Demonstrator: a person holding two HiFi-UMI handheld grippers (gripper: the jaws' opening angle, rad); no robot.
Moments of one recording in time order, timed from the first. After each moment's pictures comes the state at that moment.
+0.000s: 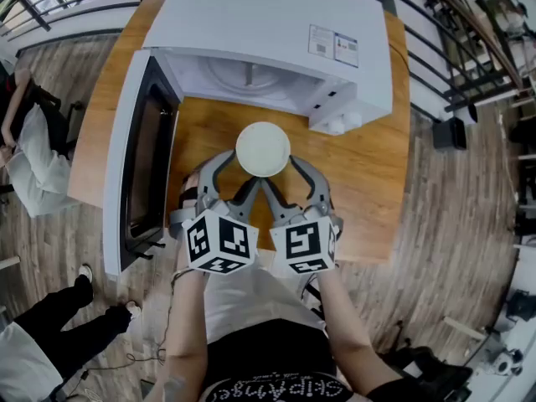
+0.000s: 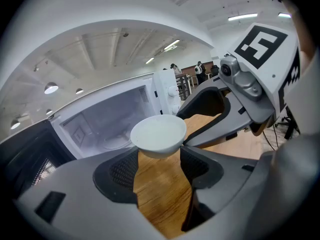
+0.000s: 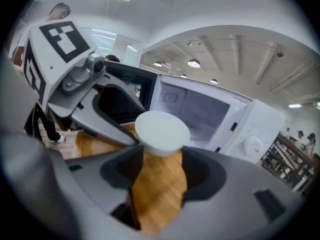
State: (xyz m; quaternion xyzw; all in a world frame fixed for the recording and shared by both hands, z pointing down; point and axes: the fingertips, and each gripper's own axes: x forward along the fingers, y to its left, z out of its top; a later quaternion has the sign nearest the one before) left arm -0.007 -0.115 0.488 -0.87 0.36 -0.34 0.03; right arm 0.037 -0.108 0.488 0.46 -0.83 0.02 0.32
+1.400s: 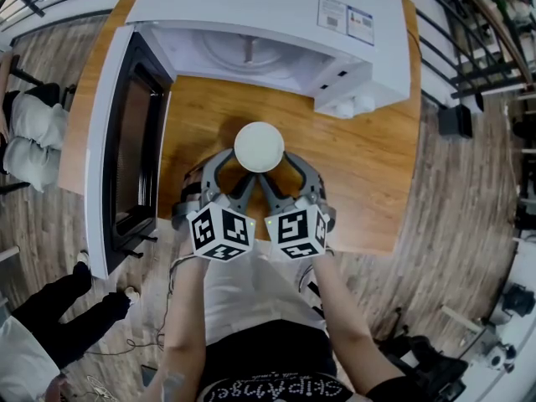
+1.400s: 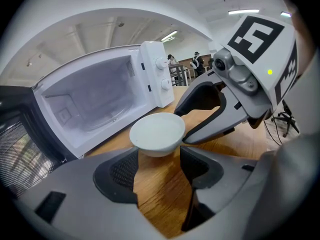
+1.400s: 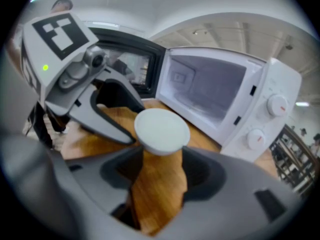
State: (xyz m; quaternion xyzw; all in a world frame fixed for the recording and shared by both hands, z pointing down) left arm -0.005 -0.097 0.577 -0.86 0.34 -0.38 0.01; right arm 0.043 -0.093 0.577 0.44 -0.82 0.04 0.36
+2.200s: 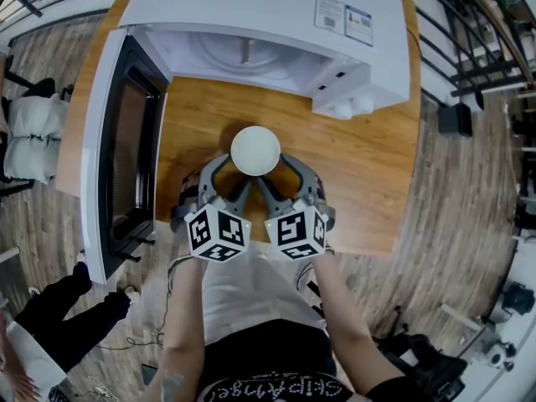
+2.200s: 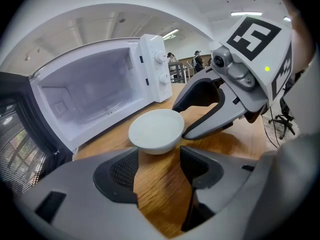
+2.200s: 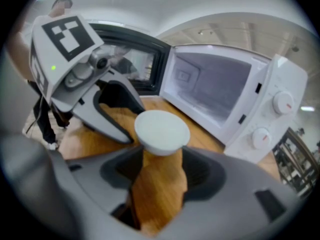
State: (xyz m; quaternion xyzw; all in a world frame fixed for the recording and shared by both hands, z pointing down) left arm -0.006 -0.091 0.595 -0.86 0.33 -0.38 -0.01; right arm 0.045 -0.091 0.589 0.41 -0.83 0.03 0.37
